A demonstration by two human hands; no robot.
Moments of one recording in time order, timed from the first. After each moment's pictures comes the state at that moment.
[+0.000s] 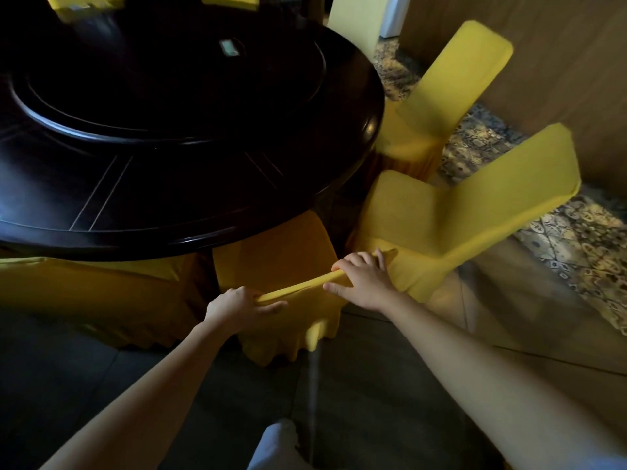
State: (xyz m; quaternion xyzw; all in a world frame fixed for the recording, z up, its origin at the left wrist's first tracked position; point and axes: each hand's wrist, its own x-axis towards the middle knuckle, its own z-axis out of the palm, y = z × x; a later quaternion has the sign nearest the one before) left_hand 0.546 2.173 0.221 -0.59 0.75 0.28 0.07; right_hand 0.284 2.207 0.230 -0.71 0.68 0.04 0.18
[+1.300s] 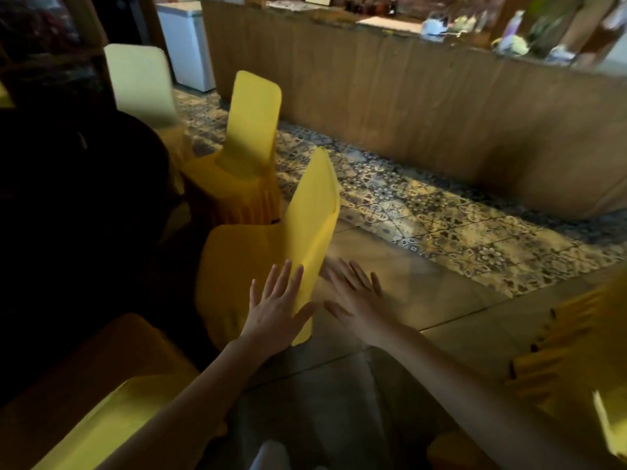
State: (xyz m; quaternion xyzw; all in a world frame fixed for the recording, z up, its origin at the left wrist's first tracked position) left_hand 0.050 2.235 0.282 -0.27 0.94 0.19 0.00; right_hand -0.095 2.358 0.277 -0.52 0.84 -0.10 0.11
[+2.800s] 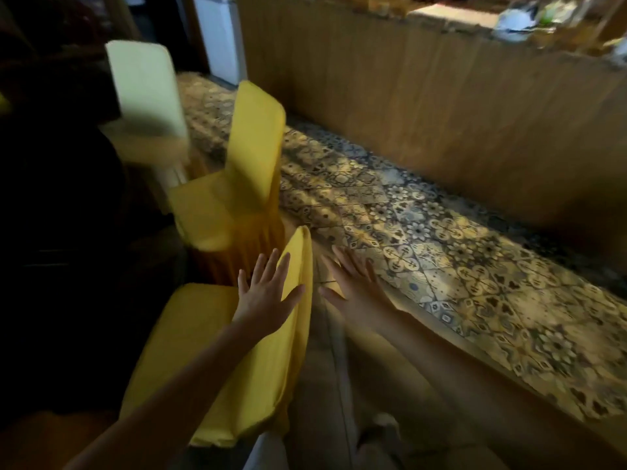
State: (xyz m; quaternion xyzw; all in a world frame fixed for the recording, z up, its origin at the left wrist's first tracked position) left_hand -0.348 1.991 0.268 -0.40 0.90 0.19 -0.03; right_hand -0.512 2.100 0.278 -0.60 0.78 -0.11 0.15
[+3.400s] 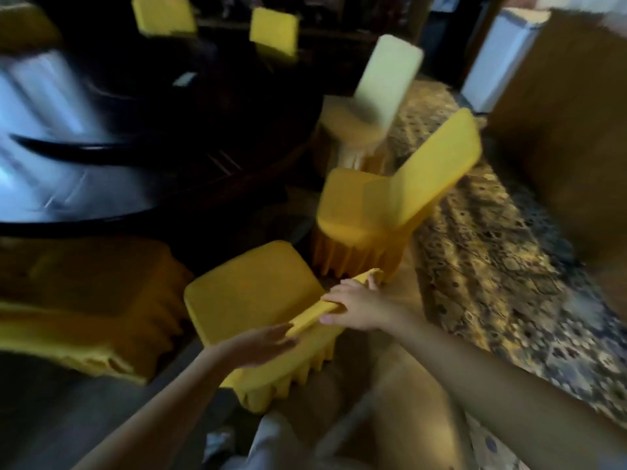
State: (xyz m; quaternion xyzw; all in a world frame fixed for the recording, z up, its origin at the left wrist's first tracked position) left_hand -0.360 2.051 0.234 -0.67 0.57 0.47 0.08; right_hand -0.566 1.943 0.258 -0.86 0.42 0.18 0.21
